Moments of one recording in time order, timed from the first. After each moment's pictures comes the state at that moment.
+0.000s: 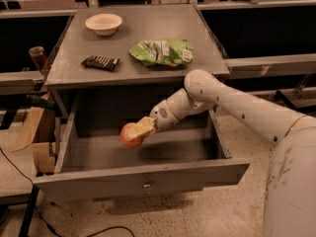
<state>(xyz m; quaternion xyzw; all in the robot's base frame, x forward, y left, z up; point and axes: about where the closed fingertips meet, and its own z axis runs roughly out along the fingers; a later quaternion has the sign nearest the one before) 0.575 0.060 0.673 -0.34 0.81 0.47 0.07</state>
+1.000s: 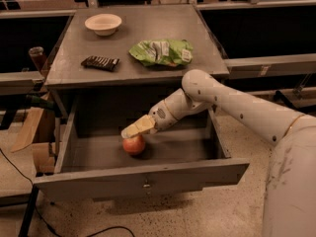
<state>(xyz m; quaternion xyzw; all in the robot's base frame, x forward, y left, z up) 0.576 0.066 0.672 -0.35 0.81 0.46 0.08</state>
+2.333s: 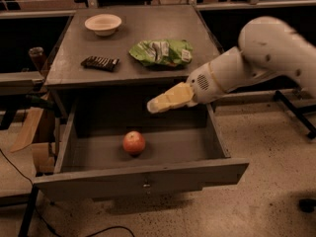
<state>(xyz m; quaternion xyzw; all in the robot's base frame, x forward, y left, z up) 0.538 -0.032 0.832 -0.30 0.86 0.36 0.18</state>
